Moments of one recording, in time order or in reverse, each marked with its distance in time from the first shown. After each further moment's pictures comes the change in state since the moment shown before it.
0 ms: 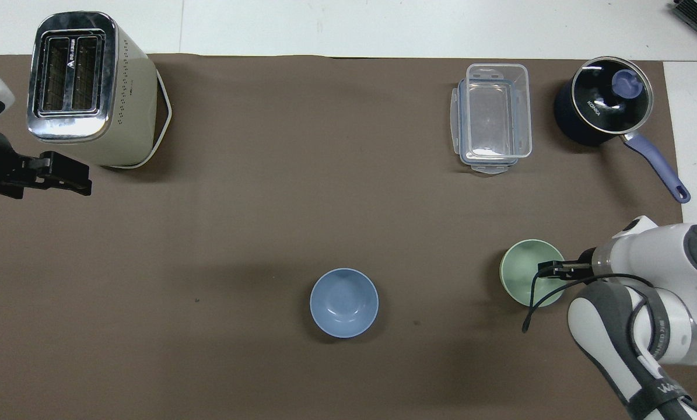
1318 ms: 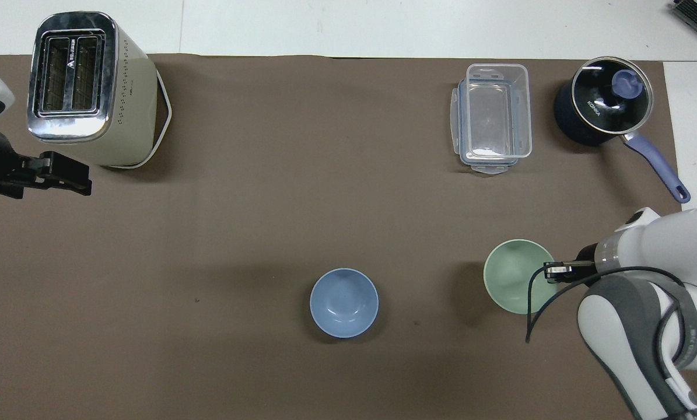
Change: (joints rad) left arm 0.000 0.000 0.000 0.000 0.000 0.000 0.000; right arm 0.100 -0.101 0.008 0.126 0.110 -0.275 0.021
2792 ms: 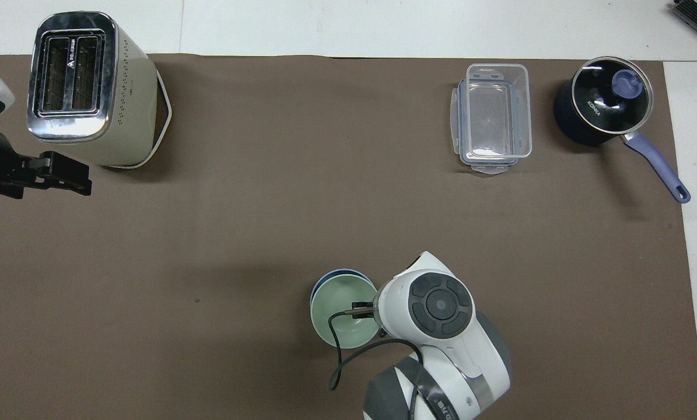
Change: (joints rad) left arm 0.000 0.000 0.000 0.000 0.000 0.000 0.000; right arm 0.609 0.187 0.013 0.056 0.054 0.227 0.526
